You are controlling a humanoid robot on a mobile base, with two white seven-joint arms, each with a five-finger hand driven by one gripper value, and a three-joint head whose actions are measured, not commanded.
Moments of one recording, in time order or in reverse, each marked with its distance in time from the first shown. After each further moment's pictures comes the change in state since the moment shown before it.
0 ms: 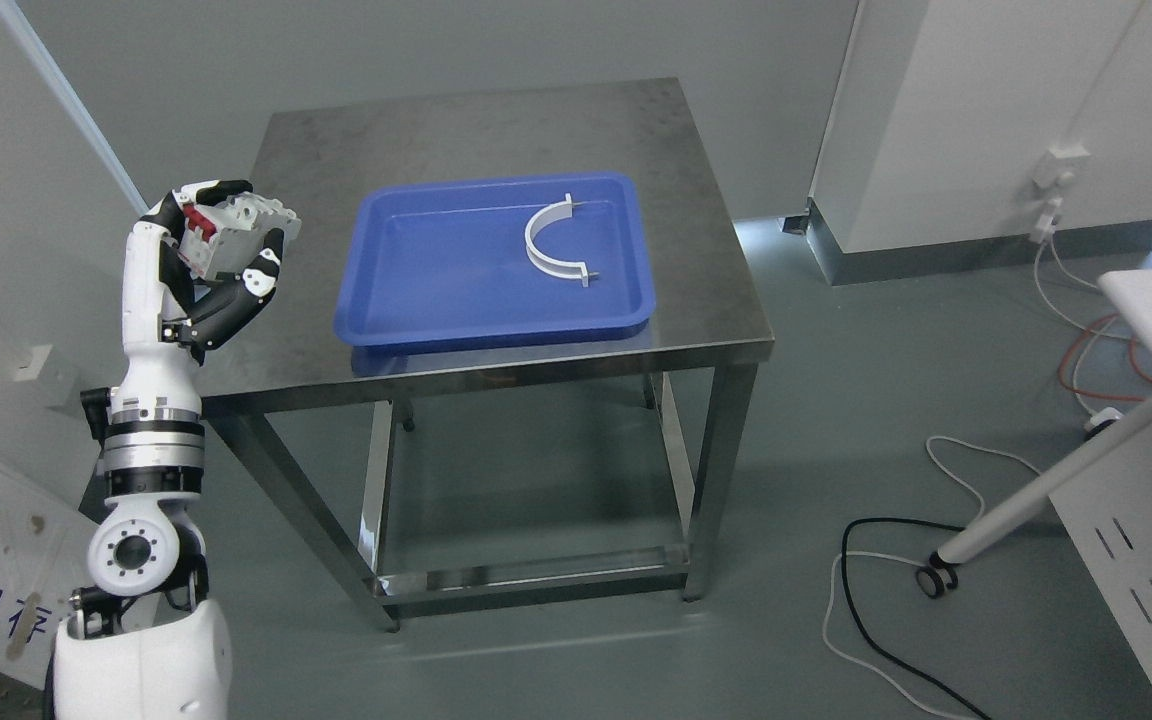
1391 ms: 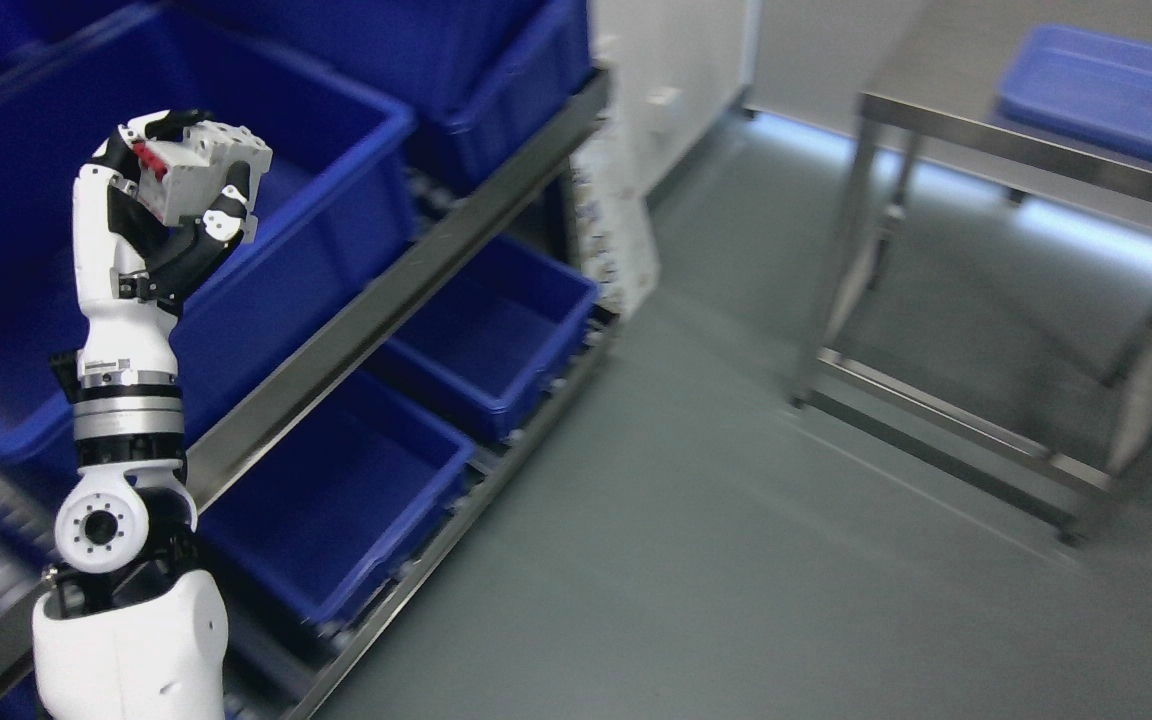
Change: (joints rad) left arm -0.098 -0.009 -0.013 -0.081 0.135 0.059 0.000; right arm 0.000 0.000 0.000 0.000 0.000 0.001 0.000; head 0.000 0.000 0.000
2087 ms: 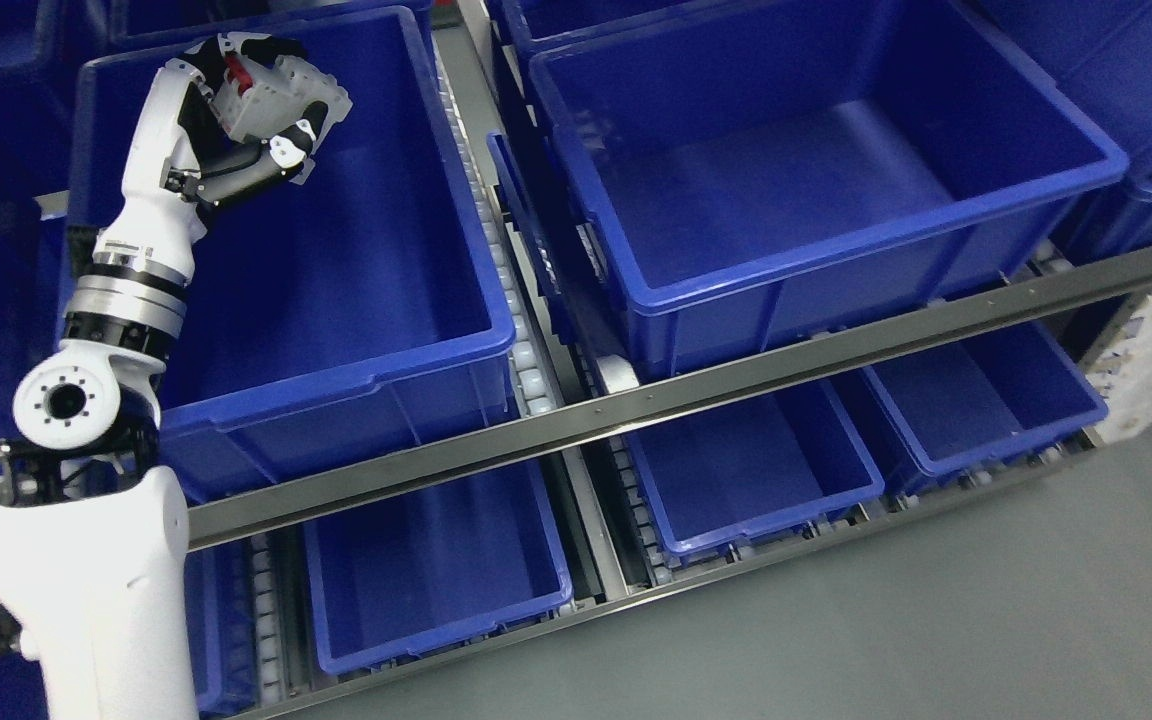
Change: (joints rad) left arm -0.205 0.121 -0.080 0.118 -0.121 0.178 -0.256; right arm 0.000 0.000 0.000 0.000 0.000 -0.001 -0.001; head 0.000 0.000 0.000
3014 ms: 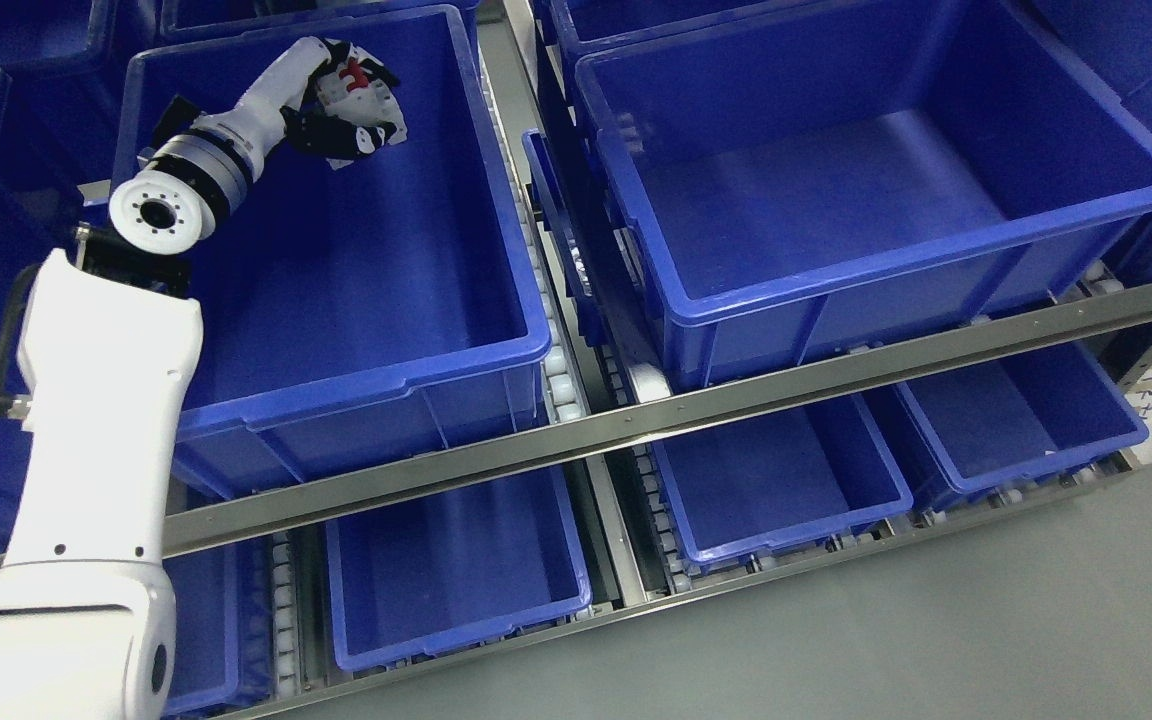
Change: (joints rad) left arm -0.441 0.053 -0.260 0.777 -0.406 -0.143 -0.078; right arm 0.000 0.000 0.000 0.000 0.000 0.000 0.001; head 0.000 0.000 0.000
